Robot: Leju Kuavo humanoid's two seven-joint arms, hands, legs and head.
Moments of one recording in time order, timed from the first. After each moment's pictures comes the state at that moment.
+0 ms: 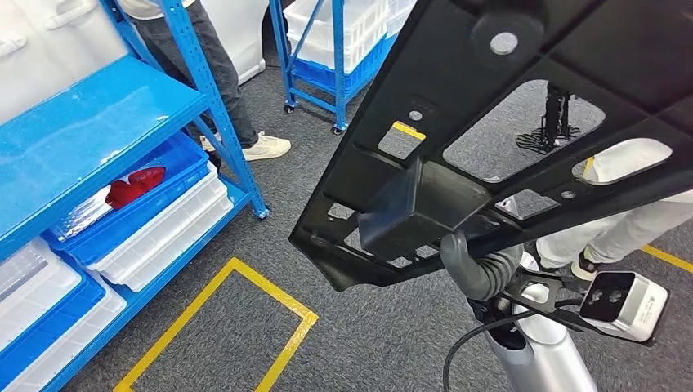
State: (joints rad) left arm -0.08 0.15 -1.08 -0.11 1.18 0.27 -0.51; right arm -0.34 -0.14 0.40 -1.93 -0.24 0.22 -0.69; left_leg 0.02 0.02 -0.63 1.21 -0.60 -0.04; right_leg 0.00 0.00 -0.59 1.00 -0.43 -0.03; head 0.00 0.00
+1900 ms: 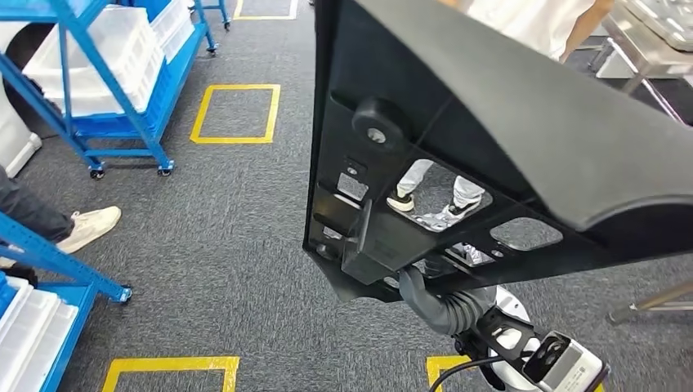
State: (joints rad) left arm -0.06 0.10 -1.08 -0.11 1.18 0.24 -0.50; right arm -0.22 -0.14 0.48 -2.00 0.04 0.04 -0.70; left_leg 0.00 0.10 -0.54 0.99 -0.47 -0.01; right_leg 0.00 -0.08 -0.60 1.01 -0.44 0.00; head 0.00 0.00
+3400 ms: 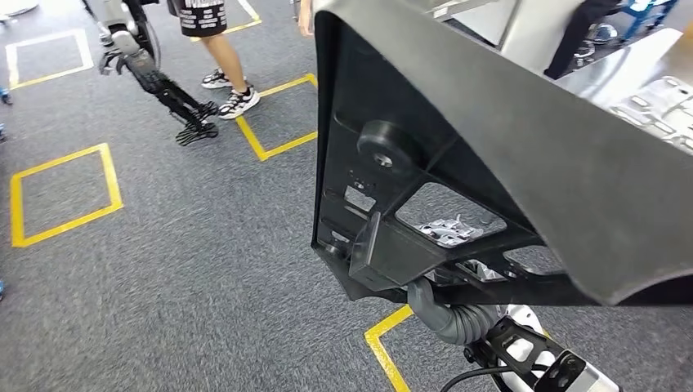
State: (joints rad) left arm -0.06 0.09 -1.09 -0.11 1.18 0.24 -0.50; right arm -0.21 -0.20 0.50 -2.05 0.06 -0.01 -0.70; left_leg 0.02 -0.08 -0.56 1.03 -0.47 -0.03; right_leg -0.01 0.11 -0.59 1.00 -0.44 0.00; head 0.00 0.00
